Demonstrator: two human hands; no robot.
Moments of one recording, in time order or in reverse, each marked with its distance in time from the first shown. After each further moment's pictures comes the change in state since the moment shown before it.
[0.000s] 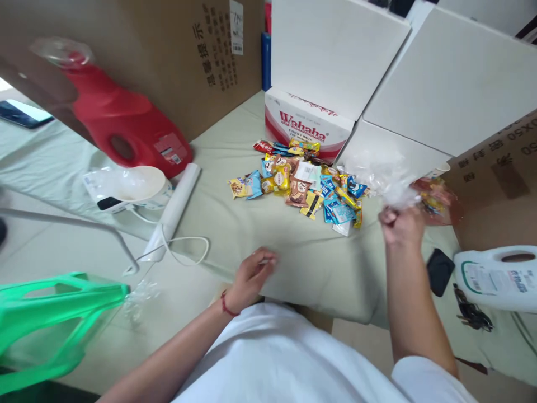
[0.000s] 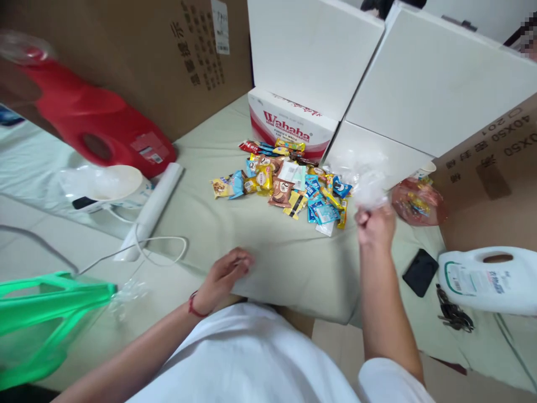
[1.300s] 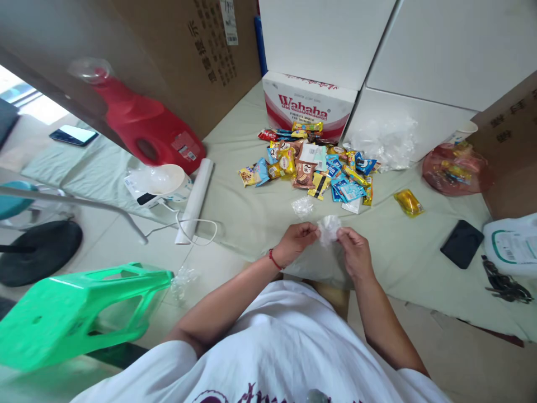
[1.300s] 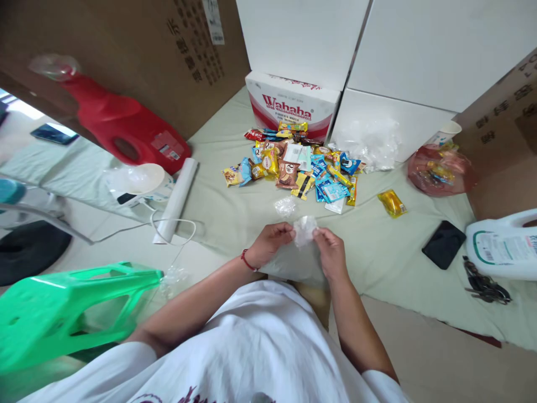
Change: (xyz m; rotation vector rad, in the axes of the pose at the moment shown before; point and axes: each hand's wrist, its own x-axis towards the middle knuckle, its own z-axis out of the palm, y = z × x) left_hand 0.042 0.015 0.060 -0.359 -0.226 -0.126; right_hand -0.168 0.084 -0.015 -0.061 -0.241 0.272
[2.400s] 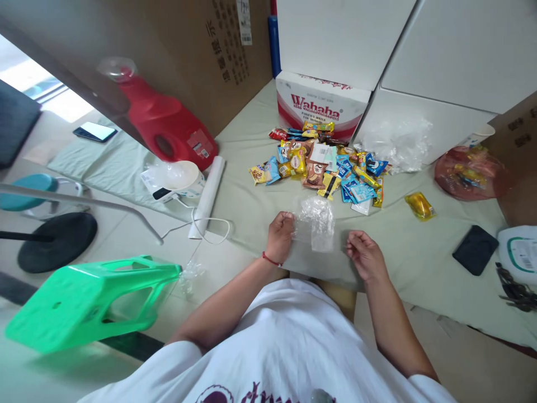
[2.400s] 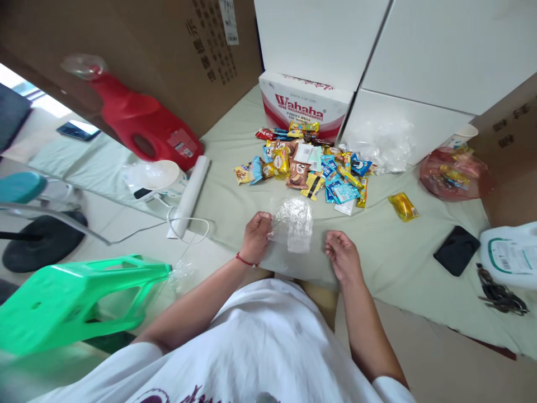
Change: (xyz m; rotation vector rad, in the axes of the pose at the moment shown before) left_hand -0.010 -0.014 -0.033 -0.034 0.544 0.110; right_hand -0.004 0.004 0.002 0.069 0.080 0.269
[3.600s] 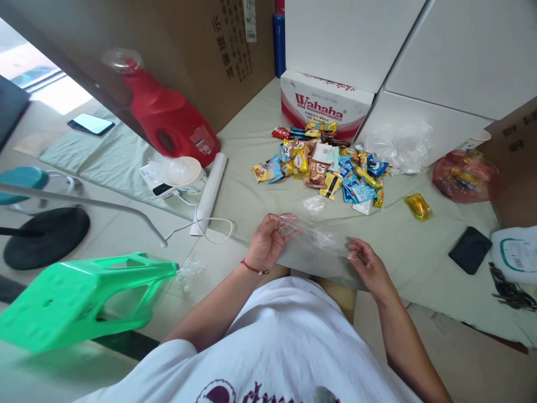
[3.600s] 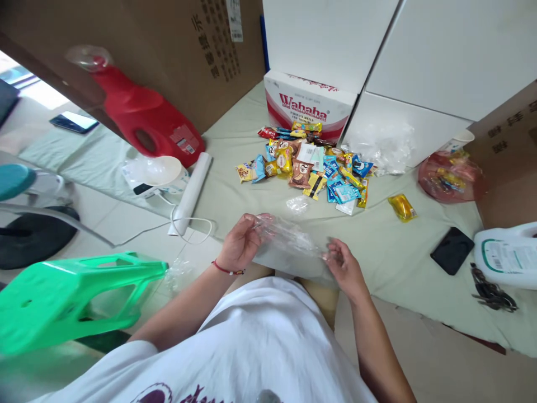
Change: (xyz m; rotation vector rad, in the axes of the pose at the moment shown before) left_hand -0.023 0.046 -0.038 -0.526 -0.158 -0.234; right_hand -0.035 0.003 -0.030 -0.407 -0.066 -0.151
